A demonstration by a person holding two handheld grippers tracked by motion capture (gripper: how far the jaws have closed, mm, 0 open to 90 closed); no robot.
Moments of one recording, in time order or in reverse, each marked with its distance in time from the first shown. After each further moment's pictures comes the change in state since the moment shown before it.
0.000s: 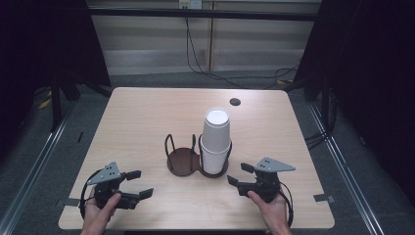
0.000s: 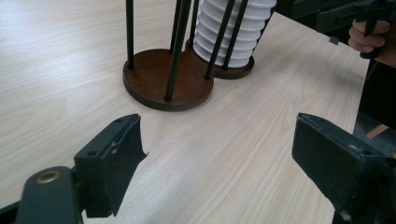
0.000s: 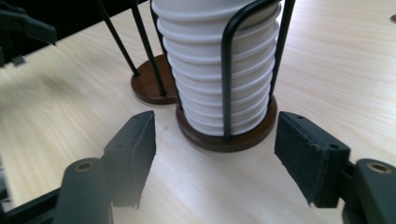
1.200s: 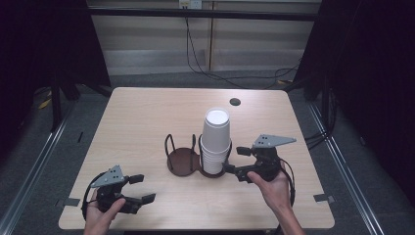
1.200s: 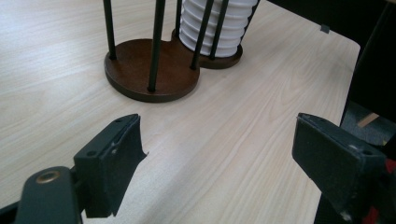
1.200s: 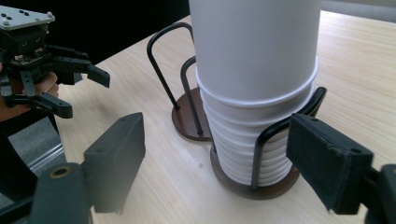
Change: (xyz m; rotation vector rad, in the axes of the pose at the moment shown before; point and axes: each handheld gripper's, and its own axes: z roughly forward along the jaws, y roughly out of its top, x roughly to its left) left arm -0.009 -0.002 0.004 0.037 -0.026 0.017; right arm 0.003 0.075 -0.010 0.050 0.145 -0.039
